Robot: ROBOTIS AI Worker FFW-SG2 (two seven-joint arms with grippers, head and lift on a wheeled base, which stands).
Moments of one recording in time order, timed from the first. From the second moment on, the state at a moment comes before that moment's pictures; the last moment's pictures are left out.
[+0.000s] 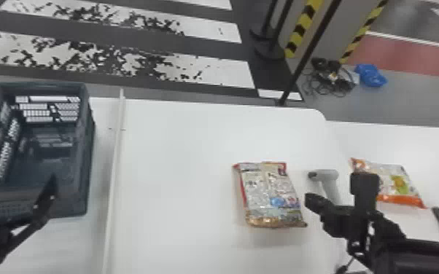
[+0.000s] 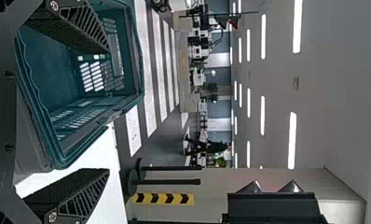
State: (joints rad) left arm 0.62 0.13 0.10 -1.91 0.10 -0.26 -0.28; right arm 0.39 -0.22 -0.36 -1.90 -0.07 0.73 0.35
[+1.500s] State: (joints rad) left arm 0.63 0.13 0.10 -1.92 0.10 -0.26 -0.28; right arm 0.18 -0.34 -0.36 -1.69 0.02 0.92 0.43
